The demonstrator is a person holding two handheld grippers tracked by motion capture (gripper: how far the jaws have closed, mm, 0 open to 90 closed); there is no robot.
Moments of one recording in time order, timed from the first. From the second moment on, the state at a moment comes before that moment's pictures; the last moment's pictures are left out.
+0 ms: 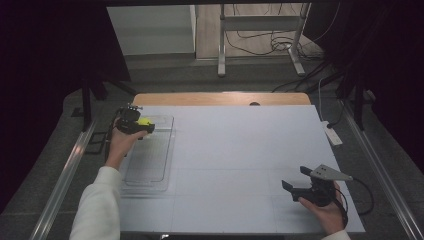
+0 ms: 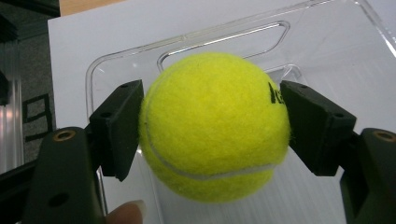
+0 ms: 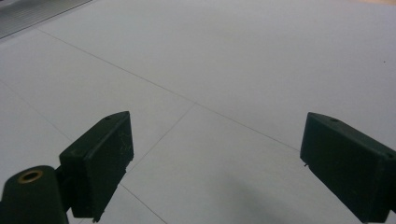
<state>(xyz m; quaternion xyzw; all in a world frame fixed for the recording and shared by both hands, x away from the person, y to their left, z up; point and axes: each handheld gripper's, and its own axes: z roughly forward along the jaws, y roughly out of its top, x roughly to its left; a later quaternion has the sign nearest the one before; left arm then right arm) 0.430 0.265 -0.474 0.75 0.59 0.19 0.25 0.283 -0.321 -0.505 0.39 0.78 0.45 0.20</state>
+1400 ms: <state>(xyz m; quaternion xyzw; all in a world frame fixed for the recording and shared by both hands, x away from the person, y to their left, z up) 0.442 0.259 -0.501 0.76 0.60 0.19 0.20 0.283 -0.321 -0.507 0.39 0.78 0.45 0.20</state>
